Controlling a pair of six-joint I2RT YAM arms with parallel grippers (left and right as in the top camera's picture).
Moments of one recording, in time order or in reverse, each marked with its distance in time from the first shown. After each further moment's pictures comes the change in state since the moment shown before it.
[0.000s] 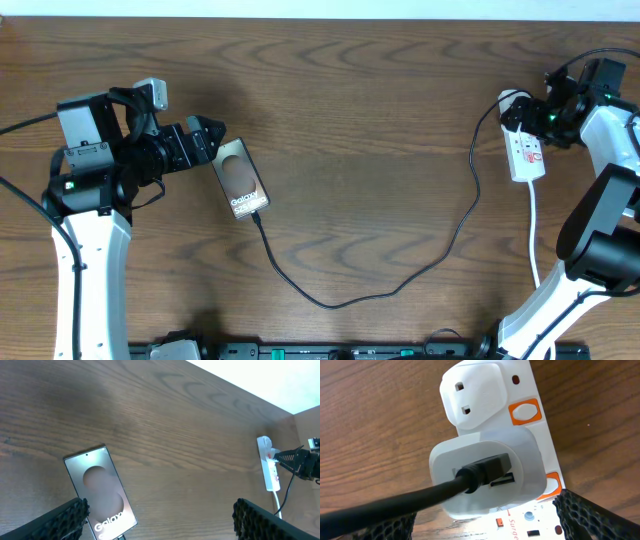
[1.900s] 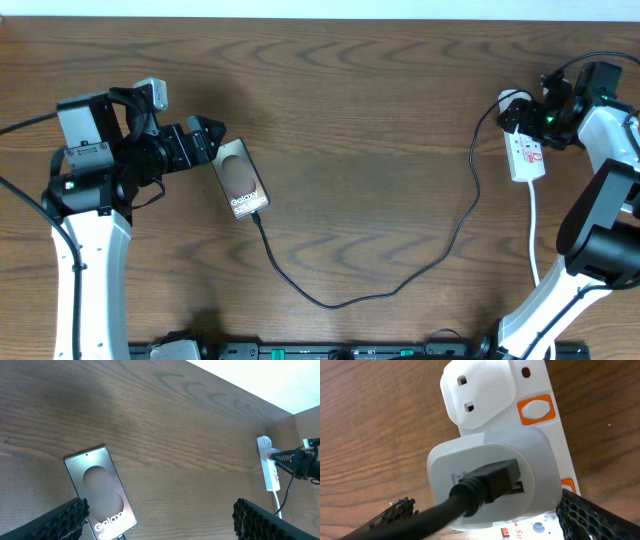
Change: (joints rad) left arm 0.000 0.000 0.000 -0.001 0.000 0.000; right arm -0.001 0.035 0.002 0.014 -0.036 0.000
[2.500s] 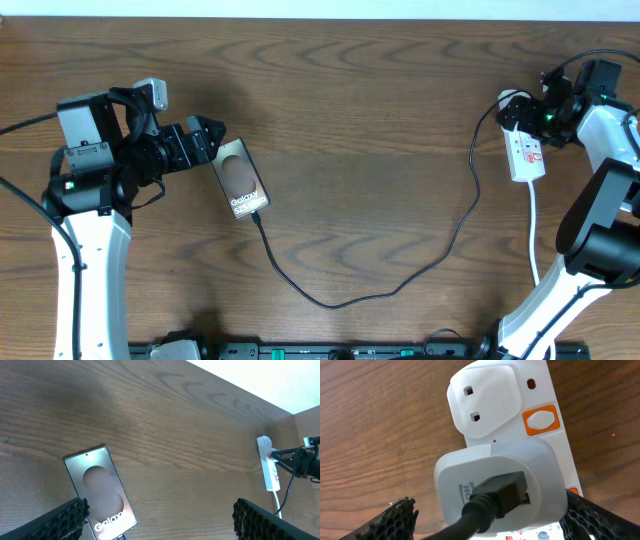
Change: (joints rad) left arm 0.000 0.000 0.000 0.000 0.000 0.000; right arm 0.004 0.006 0.007 0.014 -0.012 0.010
